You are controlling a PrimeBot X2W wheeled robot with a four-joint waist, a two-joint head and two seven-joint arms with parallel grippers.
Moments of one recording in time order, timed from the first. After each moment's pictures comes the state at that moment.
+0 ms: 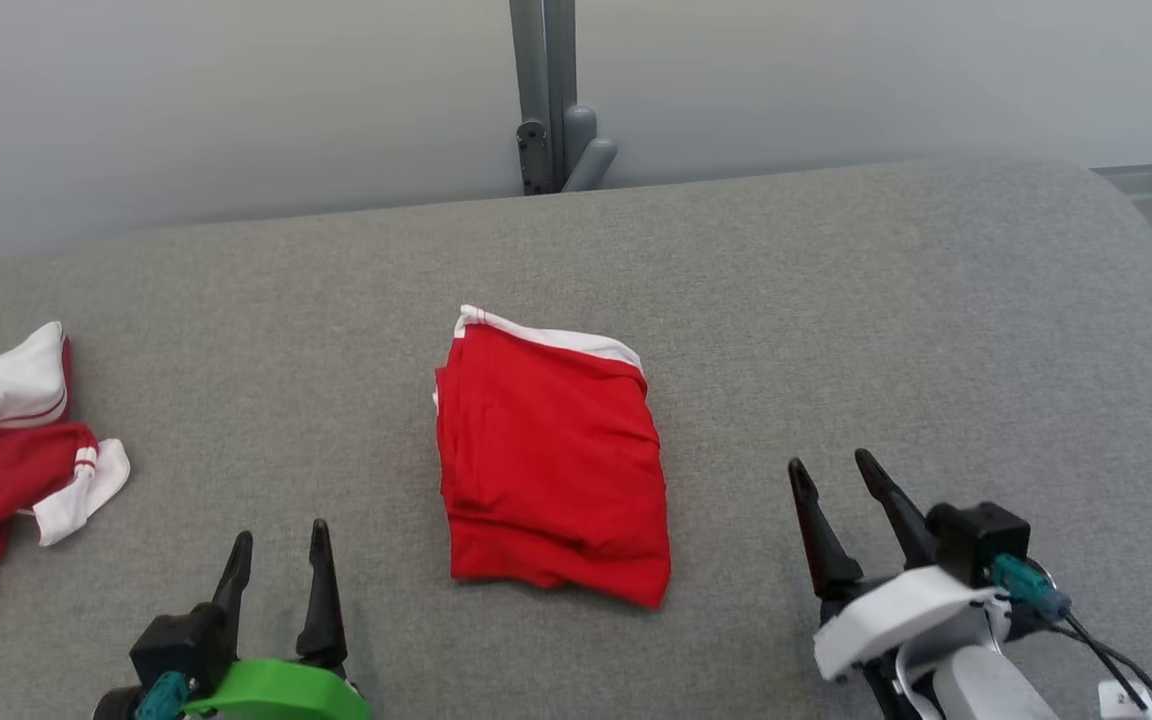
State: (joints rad) left arm 0.00 0.05 -0.06 0.31 -0.28 -0.04 -0.26; right arm -0.12 -0.05 0.18 0.35 0.27 0.13 -0.26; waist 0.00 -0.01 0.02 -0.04
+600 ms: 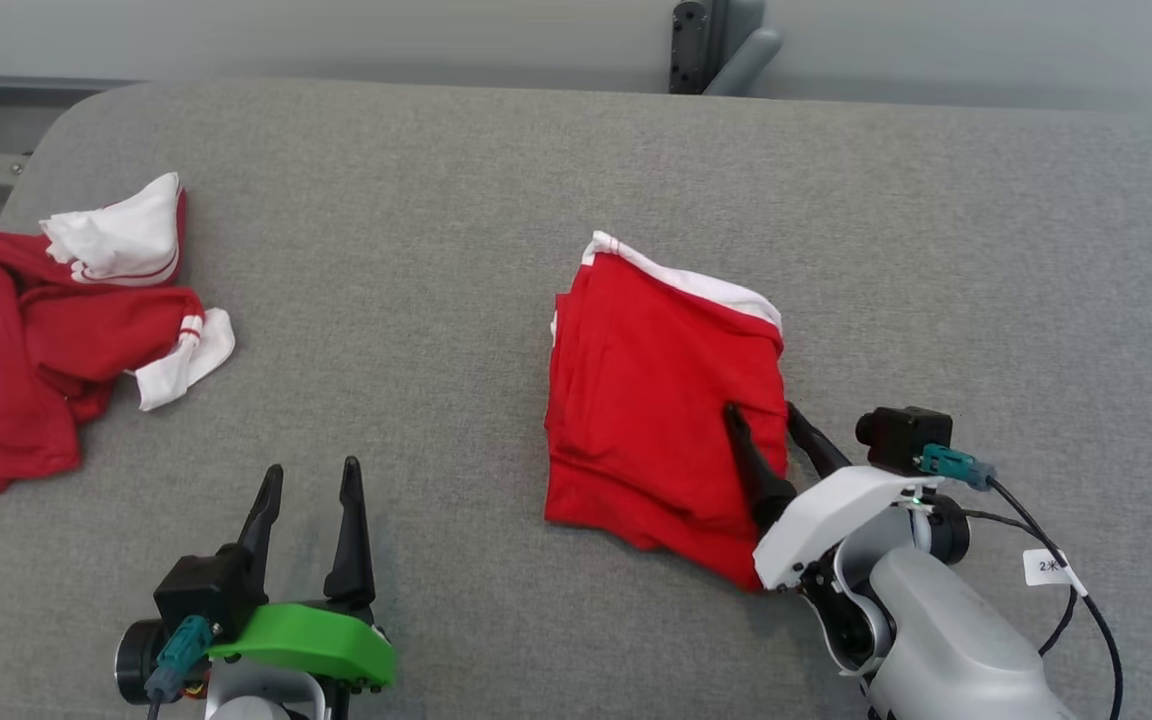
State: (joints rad) left arm -0.09 0.05 -0.13 0.30 -0.30 -0.03 -0.26; right arm -0.45 -0.05 0.39 0.73 0.62 0.13 -0.24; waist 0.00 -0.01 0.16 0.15
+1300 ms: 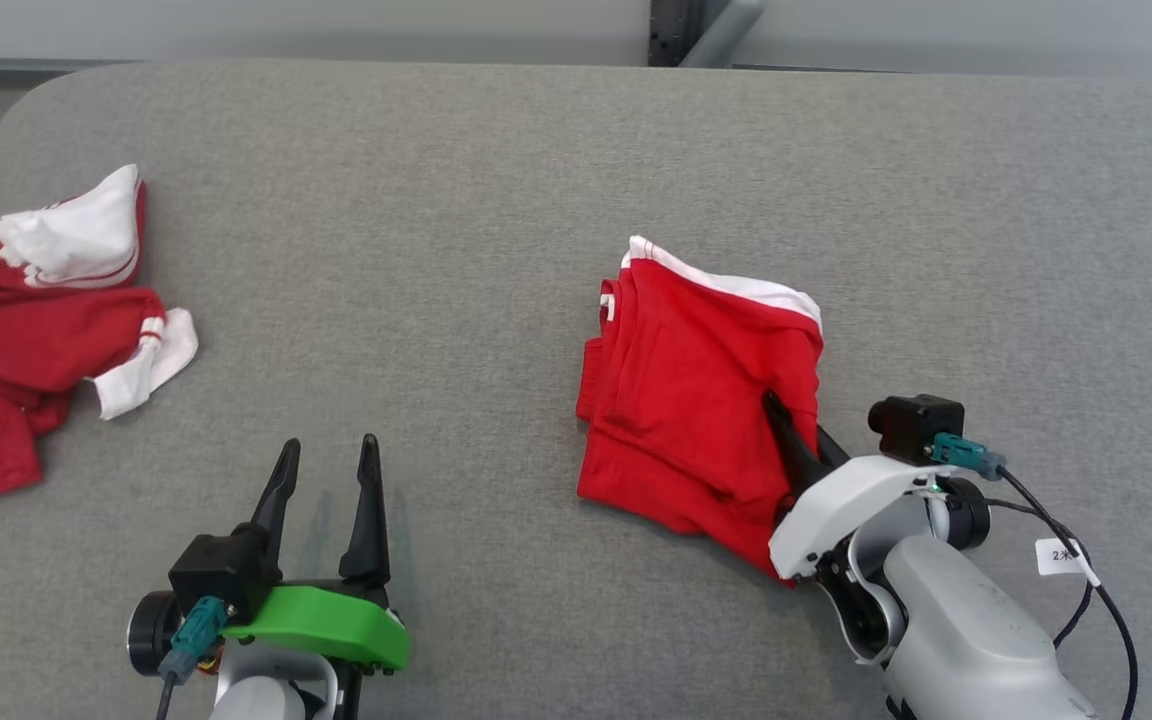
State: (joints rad) left arm -0.12 0.05 -0.15 0.28 -0.29 -0.03 -0.26; right arm -0.49 -0.07 0.38 0.78 0.59 0.13 -0.26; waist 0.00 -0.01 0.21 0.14
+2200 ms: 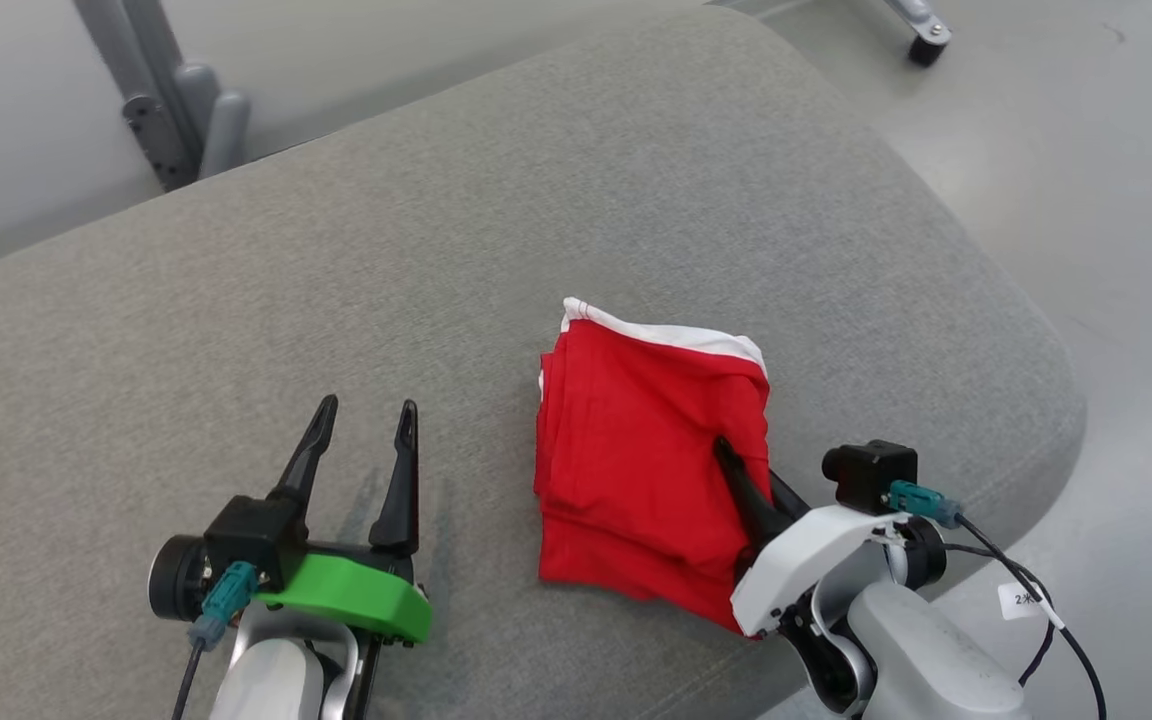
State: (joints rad) left arm -0.17 0.05 -0.19 0.28 -0.22 -0.08 -0.26; right arm -0.40 -0.05 0.46 0.68 0.58 0.13 -0.26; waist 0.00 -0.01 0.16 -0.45
